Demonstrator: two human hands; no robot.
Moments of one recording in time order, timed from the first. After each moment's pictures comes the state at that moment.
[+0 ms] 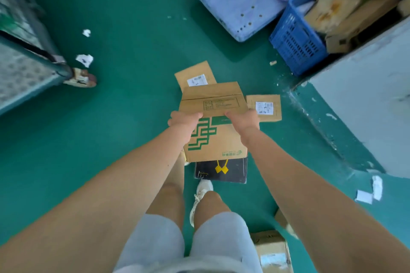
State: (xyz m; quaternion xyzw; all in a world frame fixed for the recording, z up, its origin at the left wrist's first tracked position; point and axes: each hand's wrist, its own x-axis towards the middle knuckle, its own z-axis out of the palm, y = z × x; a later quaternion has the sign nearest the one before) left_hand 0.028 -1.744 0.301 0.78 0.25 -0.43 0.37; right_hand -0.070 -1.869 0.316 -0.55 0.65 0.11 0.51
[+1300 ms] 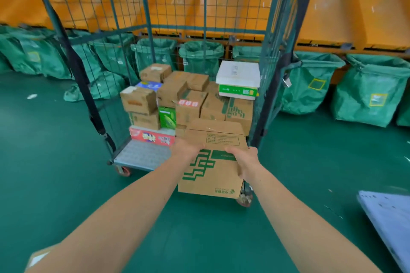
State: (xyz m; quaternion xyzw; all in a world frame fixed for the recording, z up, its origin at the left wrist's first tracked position) left_hand 0.208 -1.105 0.678 0.76 0.30 0.00 0.57; right_hand 0.208 -1.281 0.671 -0.66 0.20 0.13 0.72
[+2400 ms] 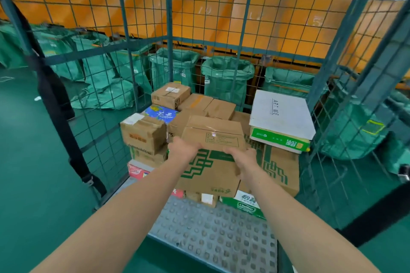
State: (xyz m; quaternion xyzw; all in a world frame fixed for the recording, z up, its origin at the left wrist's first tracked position) left_hand 0.629 -0.910 0.697 0.77 0.34 0.04 0.54; right_hand 0.670 -1.082 0.681 -0.71 0.17 0.15 0.67
